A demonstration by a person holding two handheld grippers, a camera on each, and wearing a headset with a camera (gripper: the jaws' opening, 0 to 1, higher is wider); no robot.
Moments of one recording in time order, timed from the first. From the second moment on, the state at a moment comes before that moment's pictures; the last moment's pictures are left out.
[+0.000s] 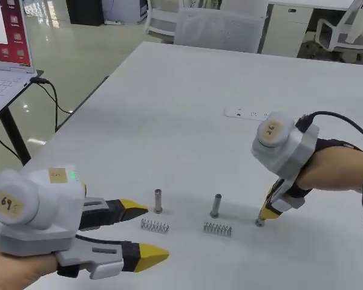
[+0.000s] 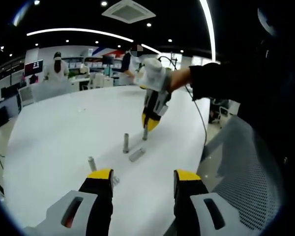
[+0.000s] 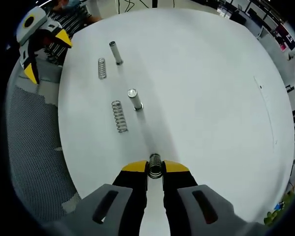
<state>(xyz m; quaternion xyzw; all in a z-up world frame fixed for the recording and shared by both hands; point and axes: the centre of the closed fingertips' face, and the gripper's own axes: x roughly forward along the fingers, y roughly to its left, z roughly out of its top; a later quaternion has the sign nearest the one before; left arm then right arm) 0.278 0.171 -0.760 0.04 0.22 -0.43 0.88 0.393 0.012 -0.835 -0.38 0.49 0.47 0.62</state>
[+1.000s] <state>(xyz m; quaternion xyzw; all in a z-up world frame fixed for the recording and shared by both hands) 0.277 0.171 -0.761 0.04 0.22 -0.43 0.88 0.390 0.024 -0.823 -0.41 0.45 0.48 0.63</state>
